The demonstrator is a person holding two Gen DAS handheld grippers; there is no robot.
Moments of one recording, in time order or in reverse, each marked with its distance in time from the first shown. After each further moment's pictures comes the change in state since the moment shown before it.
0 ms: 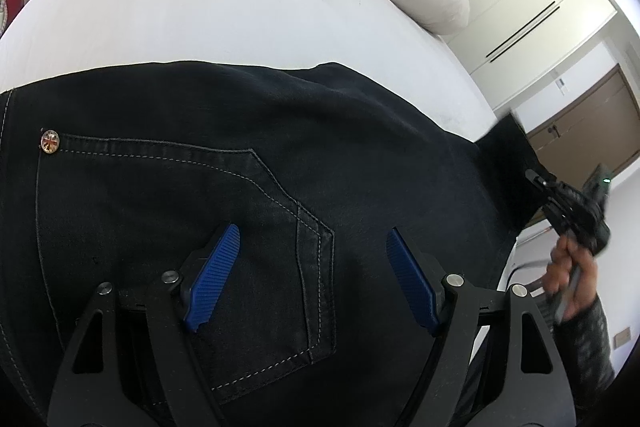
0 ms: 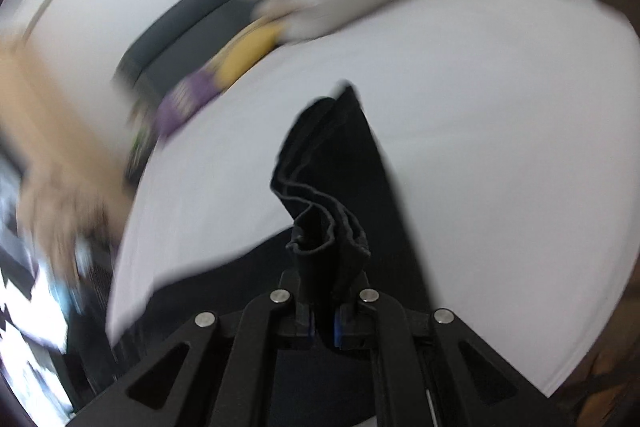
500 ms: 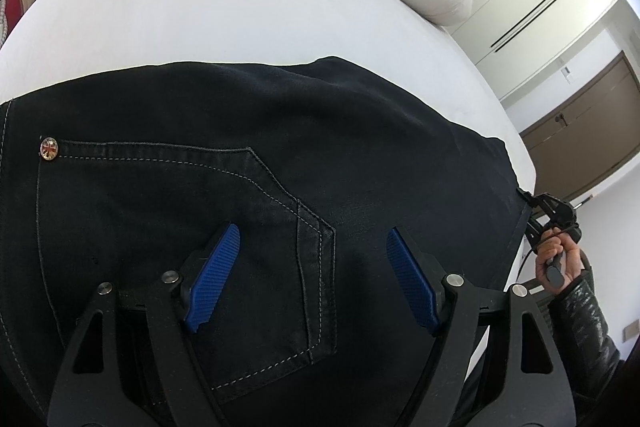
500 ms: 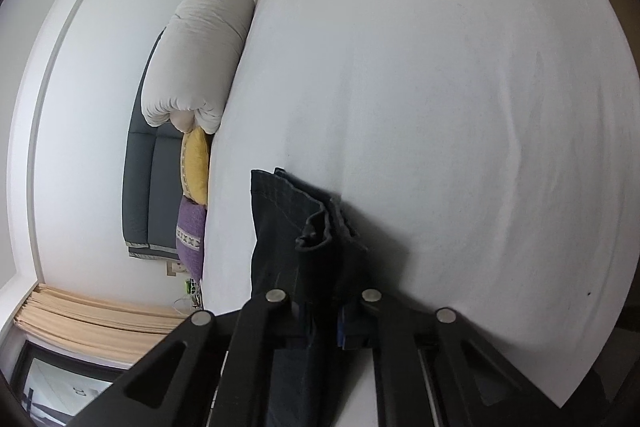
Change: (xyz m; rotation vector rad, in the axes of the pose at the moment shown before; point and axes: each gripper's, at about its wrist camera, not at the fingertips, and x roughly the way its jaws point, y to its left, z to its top) left arm 0.005 -0.010 0.000 0.036 0.018 0.039; right arm 0.012 -0.235 -0.030 0.863 -0.107 0.183
